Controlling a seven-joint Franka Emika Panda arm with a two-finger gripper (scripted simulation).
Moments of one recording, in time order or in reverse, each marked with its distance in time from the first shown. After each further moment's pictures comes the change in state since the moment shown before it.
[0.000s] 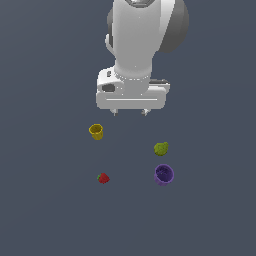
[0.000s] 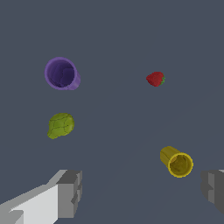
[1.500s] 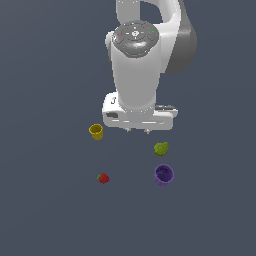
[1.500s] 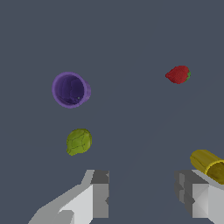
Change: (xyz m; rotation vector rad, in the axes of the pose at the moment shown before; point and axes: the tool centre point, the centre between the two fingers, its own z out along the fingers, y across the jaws) arm 0.046 -0.026 0.033 0.107 -0.087 0.141
